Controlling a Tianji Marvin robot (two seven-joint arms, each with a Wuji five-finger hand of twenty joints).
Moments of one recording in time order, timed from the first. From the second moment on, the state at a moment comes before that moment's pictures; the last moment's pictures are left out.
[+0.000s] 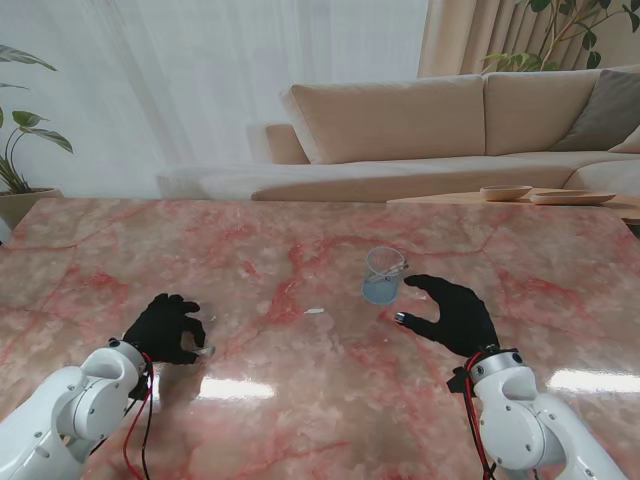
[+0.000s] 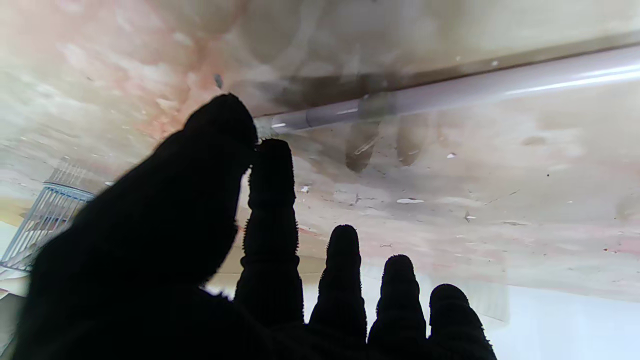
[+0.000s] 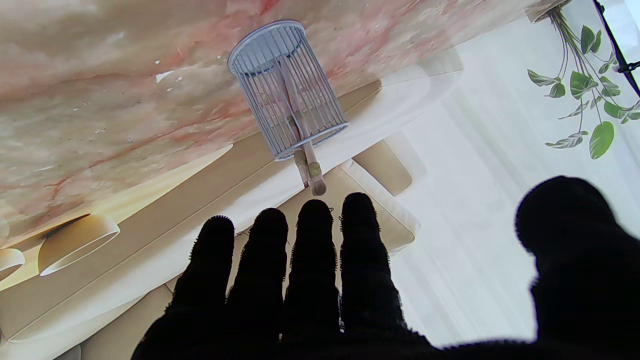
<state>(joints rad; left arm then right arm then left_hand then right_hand) 1.66 -1.04 -1.35 -1.54 0.95 -0.07 -0.13 -1.84 -1.12 1.42 -1.75 -0.72 -0.05 -0.17 0.71 -0.65 0.73 -0.16 0.73 -0.18 0.74 0.46 0.30 0.02 0.28 0.44 0.07 0.05 0.15 0.58 -0.02 -0.01 0.03 0.21 0.13 -0.37 0.65 -0.08 0.46 -0.05 0.21 0.42 0.51 -0.08 0.16 0.20 0.44 -0.10 0.09 0.22 0.16 -0.09 0.50 0.34</state>
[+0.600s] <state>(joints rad) 1.69 -1.04 -1.33 -1.49 0.99 -0.07 0.04 -1.83 -1.12 1.41 -1.74 -0.70 -0.05 -0.19 0.80 -0.66 0.70 -0.19 0.84 -0.31 0.89 0.30 0.42 -0.01 0.31 0.44 0.10 0.05 0.20 0.57 -0.02 -0.01 0.03 0.23 0.13 -0.36 0.64 -0.08 0.46 -0.05 0.21 0.42 0.52 -0.08 0.17 0.21 0.44 -0.10 0.10 0.22 0.16 -0.09 0.50 0.34</state>
